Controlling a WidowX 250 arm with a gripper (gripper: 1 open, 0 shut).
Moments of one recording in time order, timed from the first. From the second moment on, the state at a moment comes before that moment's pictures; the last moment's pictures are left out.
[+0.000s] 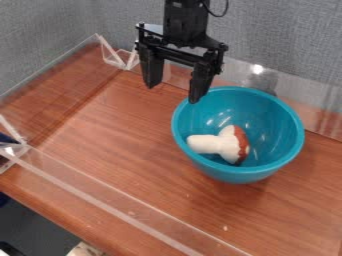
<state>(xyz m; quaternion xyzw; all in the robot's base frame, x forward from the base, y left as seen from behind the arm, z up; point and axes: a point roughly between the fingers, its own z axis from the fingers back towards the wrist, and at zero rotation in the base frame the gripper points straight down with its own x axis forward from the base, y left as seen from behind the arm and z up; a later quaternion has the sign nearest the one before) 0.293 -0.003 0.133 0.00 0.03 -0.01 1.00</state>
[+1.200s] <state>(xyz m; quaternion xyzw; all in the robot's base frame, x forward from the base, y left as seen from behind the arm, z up) 0.325 -0.092 0.027 -0.01 0.10 -0.15 0.98</state>
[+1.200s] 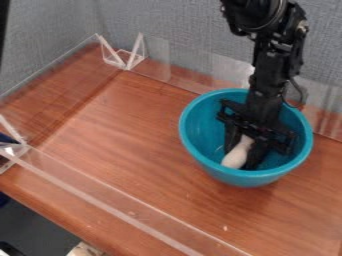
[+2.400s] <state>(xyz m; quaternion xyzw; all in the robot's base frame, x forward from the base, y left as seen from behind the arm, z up) 0.309 -0.089 0.040 -0.02 0.10 -0.16 0.98</state>
